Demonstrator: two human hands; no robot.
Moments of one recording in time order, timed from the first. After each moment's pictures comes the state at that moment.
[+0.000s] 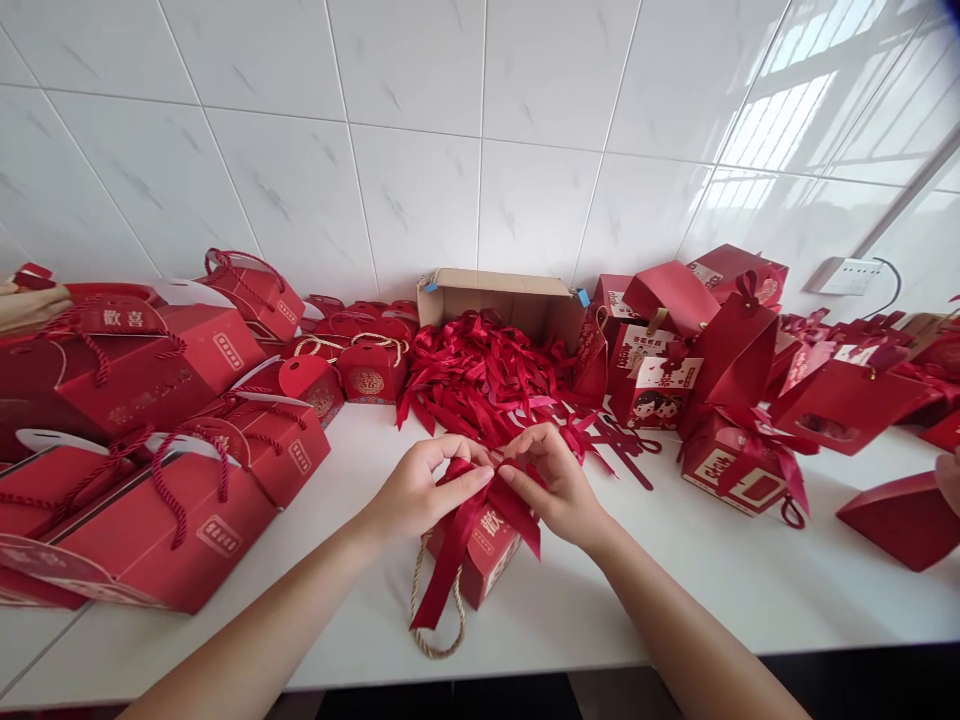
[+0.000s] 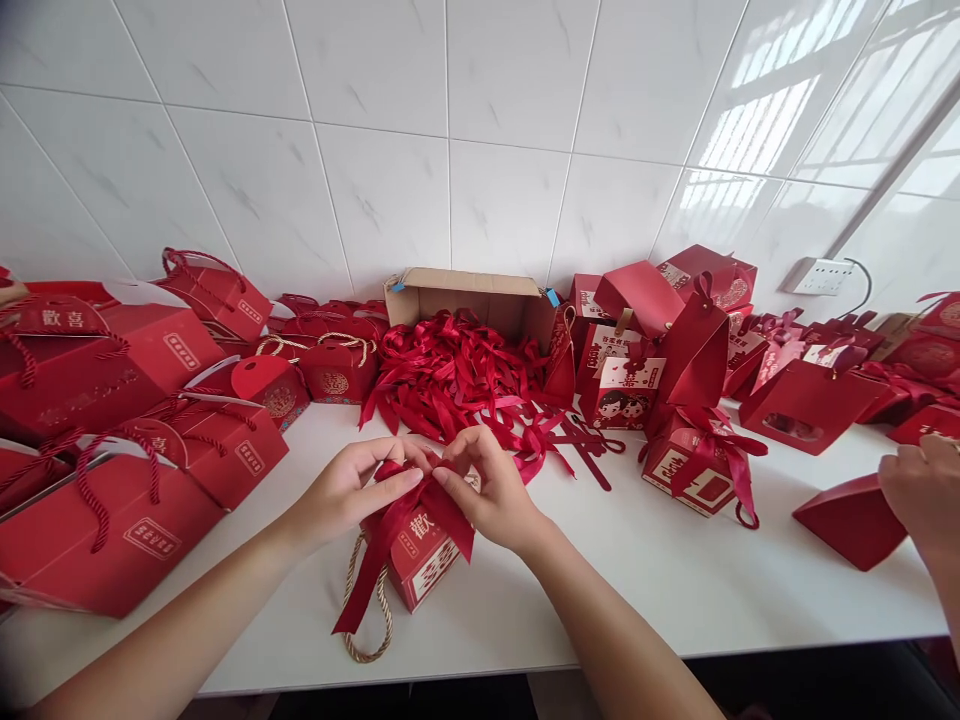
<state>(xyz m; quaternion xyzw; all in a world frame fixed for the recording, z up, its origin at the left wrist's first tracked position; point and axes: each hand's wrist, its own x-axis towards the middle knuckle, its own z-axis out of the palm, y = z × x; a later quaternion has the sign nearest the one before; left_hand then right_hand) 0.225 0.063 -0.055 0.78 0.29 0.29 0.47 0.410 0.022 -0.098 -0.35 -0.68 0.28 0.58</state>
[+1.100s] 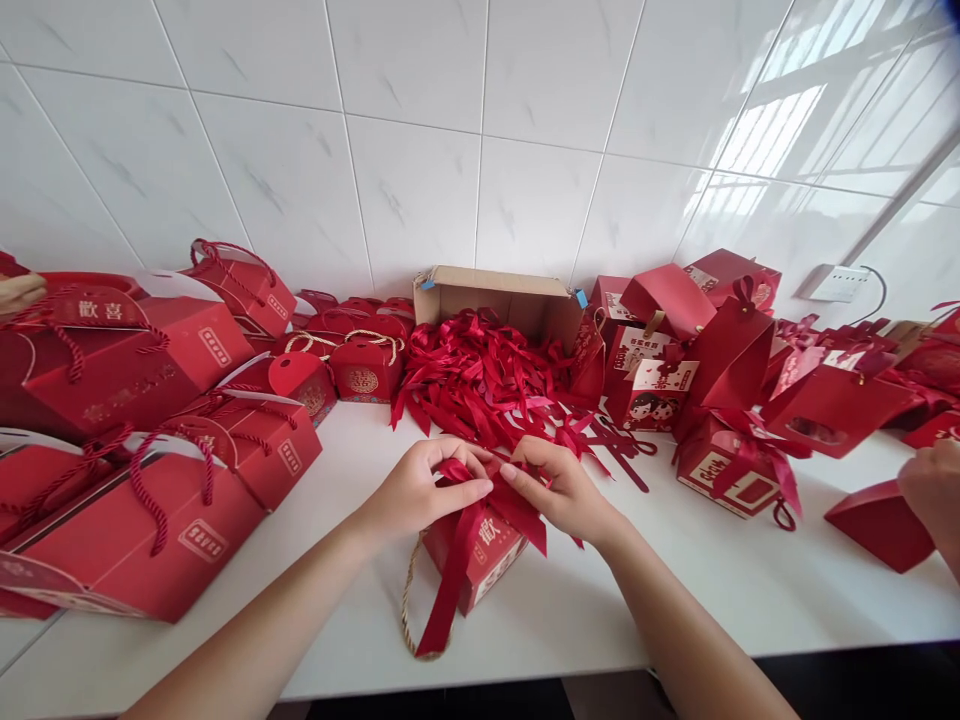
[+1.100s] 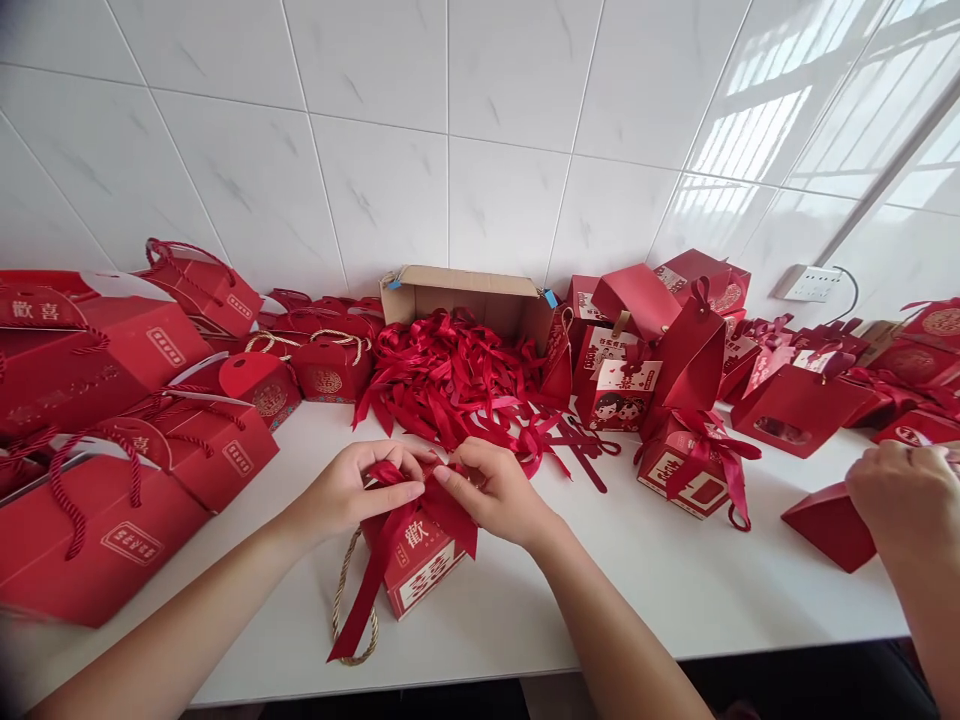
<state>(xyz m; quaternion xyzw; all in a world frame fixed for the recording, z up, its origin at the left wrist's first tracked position) 0.225 0.073 -0.059 0.78 0.31 0.29 0.47 0.425 0.022 -0.085 -0.45 -0.73 0.25 0.45</state>
